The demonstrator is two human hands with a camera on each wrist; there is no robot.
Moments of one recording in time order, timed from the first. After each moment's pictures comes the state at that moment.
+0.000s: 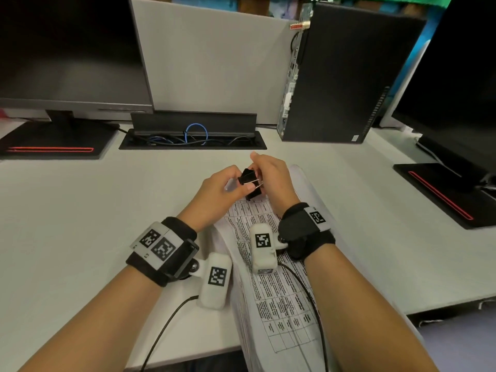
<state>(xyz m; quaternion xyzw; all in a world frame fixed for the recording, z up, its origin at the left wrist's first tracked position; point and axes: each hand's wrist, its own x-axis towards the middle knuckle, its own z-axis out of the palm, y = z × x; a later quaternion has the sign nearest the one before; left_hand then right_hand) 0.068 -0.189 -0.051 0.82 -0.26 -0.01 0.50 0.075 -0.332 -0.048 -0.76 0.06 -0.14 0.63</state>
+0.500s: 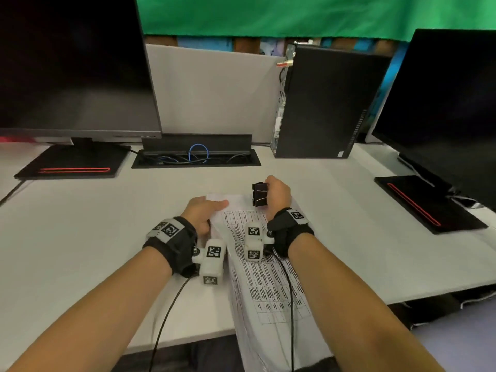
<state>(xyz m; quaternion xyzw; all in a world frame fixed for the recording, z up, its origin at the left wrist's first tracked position) 0.065 -0.177 -0.037 0.61 0.11 -0.21 0.76 0.082 -0.352 -0.053 -0.66 0.25 -0.14 0.69</state>
